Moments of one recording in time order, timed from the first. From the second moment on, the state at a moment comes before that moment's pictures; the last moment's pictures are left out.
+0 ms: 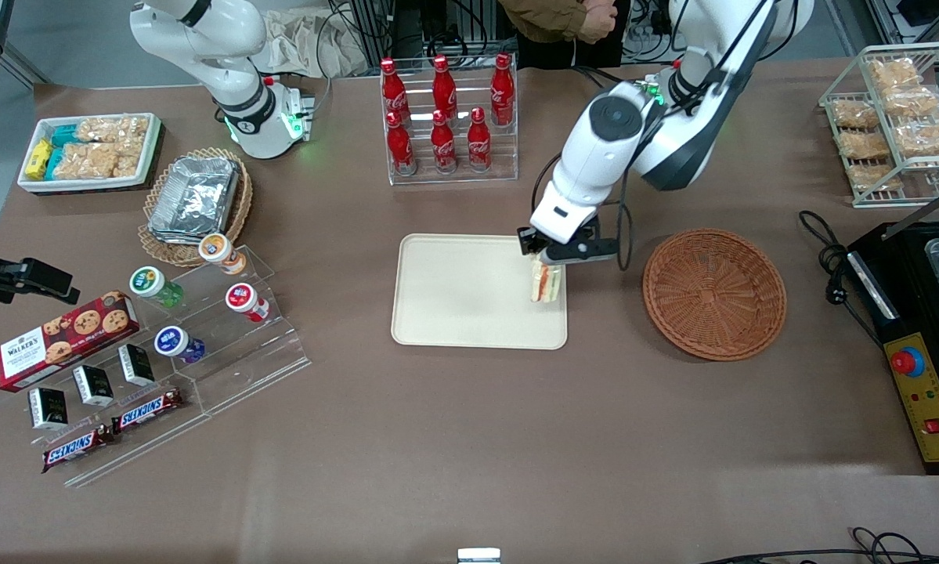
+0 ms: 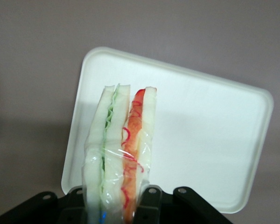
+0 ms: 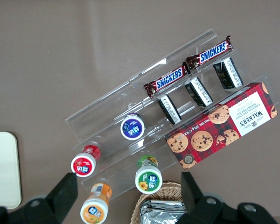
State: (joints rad) arm -0.23 0.18 -0.48 -2.19 -0.01 2.52 -0.84
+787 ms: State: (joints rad) arm -0.24 0.46 -0.47 -2.18 0.55 2.63 -1.14
